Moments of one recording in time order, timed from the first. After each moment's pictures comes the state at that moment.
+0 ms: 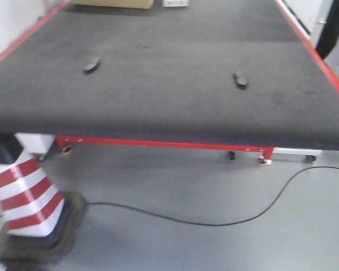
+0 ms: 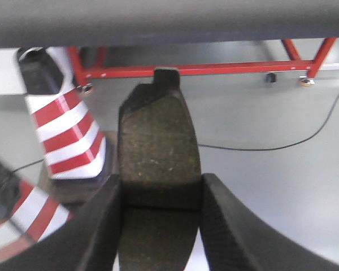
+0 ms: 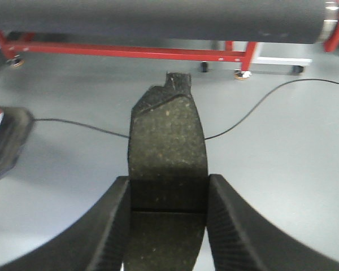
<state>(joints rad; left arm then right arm) -0.19 0.20 -0.53 0.10 0.97 -0.09 0.08 0.38 -0.55 -0.07 0.89 0.10</state>
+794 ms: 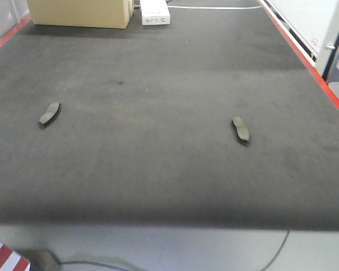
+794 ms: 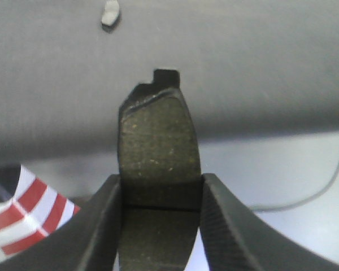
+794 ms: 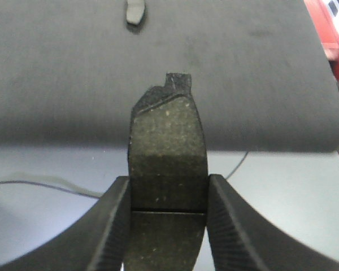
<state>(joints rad) -0.19 0.20 -0.53 0.10 0.97 -0.09 0.08 0.38 -0.55 -0.07 0.89 0.10</state>
